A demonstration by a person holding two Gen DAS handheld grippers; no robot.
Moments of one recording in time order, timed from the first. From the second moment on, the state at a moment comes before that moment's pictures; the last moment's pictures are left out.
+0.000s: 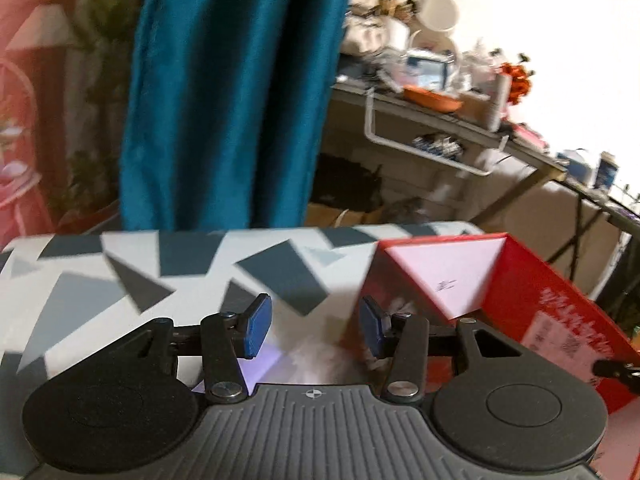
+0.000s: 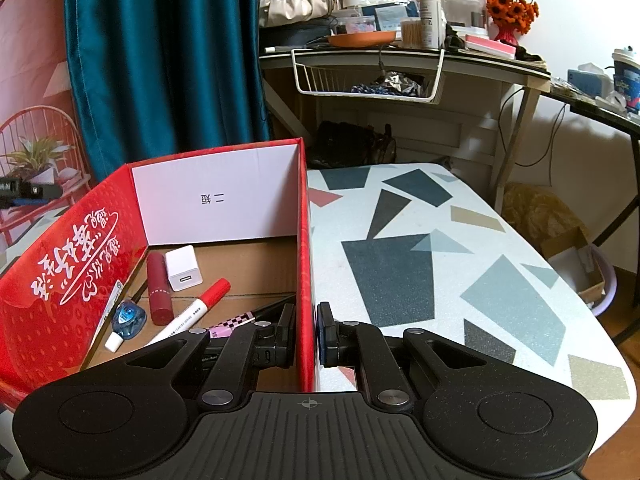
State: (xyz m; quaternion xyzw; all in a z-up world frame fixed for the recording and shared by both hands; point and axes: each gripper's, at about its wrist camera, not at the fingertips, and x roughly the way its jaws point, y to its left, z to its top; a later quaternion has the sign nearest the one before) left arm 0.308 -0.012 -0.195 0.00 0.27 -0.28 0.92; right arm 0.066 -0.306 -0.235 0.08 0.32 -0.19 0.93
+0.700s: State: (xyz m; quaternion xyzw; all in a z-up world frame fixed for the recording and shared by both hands) left arm 0.340 -0.062 -0.257 0.16 0.33 -0.30 0.88; right arm 0.065 -0.306 -0.236 0.09 0.31 -0.19 0.93
